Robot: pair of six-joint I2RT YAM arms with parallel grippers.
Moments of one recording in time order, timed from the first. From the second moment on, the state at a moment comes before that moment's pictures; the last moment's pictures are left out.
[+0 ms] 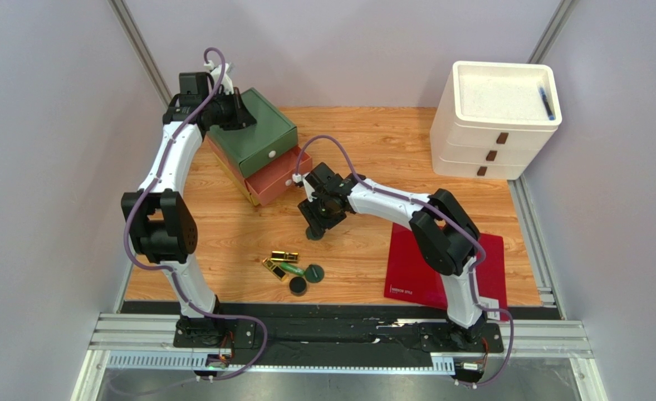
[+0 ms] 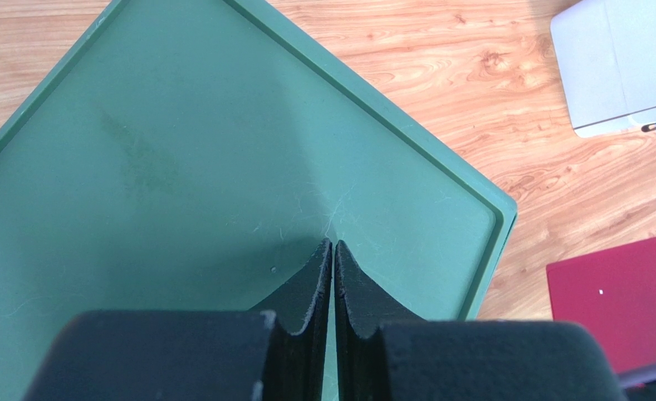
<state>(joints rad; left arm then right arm) 0.01 1.85 1.75 -0.53 0.52 -0.12 0.83 2.02 1.50 -0.58 -0.13 0.14</state>
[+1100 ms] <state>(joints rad) 0.01 1.85 1.75 -0.53 0.52 -0.12 0.83 2.01 1.41 -0.52 -0.10 0.15</state>
